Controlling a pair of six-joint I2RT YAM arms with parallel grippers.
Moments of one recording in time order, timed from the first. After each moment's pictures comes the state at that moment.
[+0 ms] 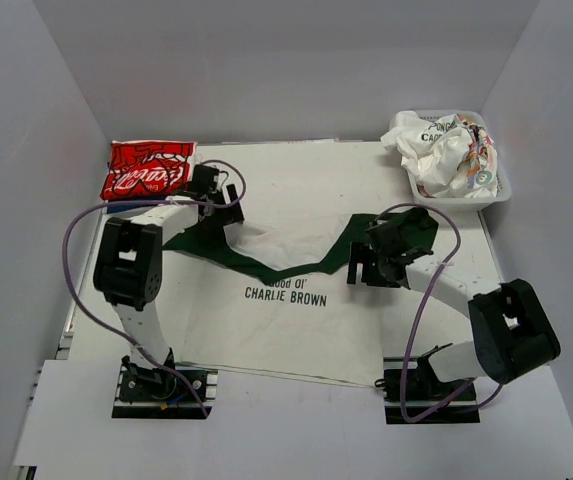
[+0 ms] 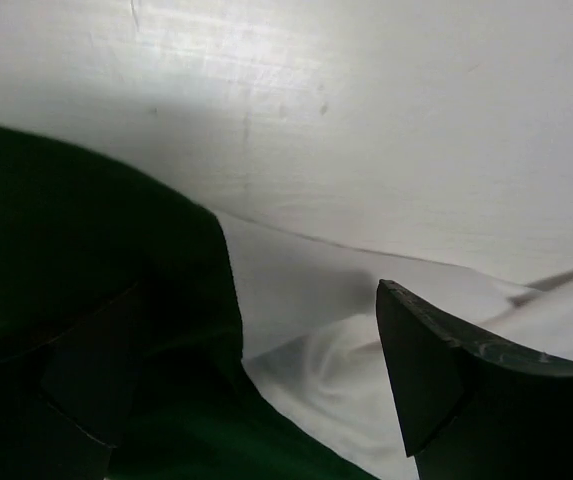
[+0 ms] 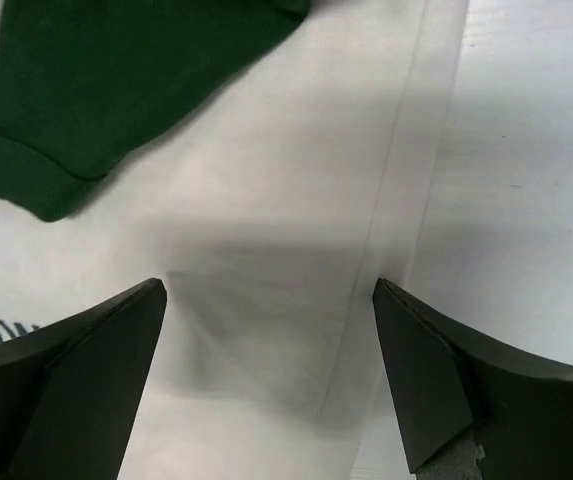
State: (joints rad) left arm -0.23 1.85 1.25 -0.31 -0.02 -0.45; right arm 0.47 1.37 0.66 -0.33 0.05 0.45
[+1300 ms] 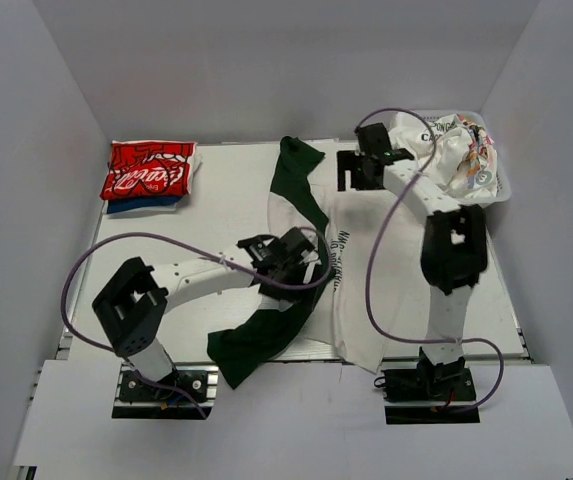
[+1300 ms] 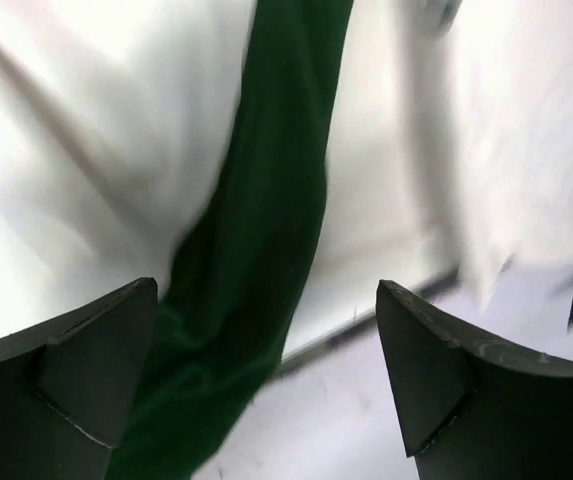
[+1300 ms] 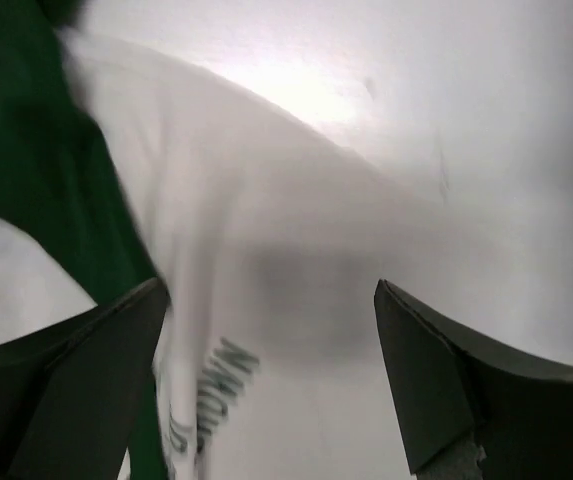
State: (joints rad) left arm -0.96 1.61 1.06 -0.61 0.09 -0.60; right arm 0.33 2.15 1.86 -0.60 0.04 0.13
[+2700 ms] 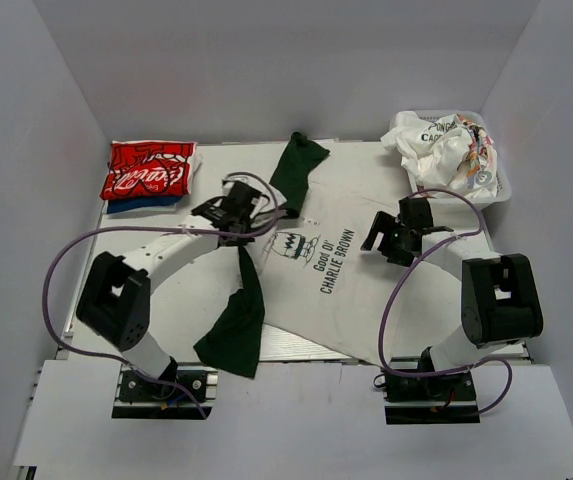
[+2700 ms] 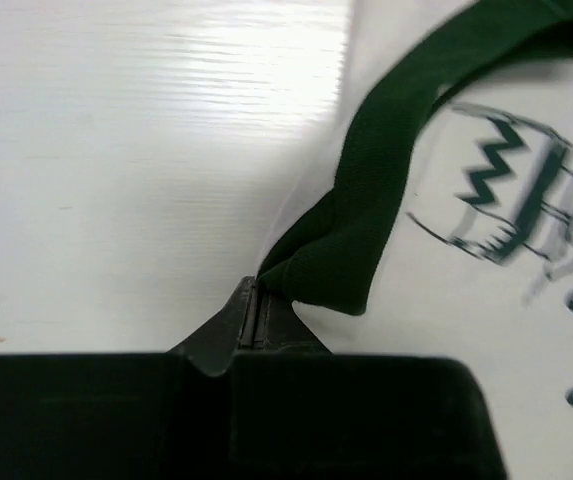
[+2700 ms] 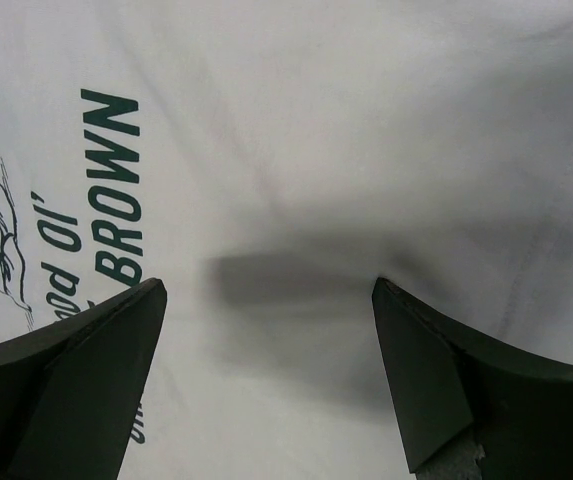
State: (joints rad) left arm -0.61 1.64 1.20 -0.57 -0.35 -0.51; right arm 0.17 1.56 0.81 -0.22 -0.12 0.50
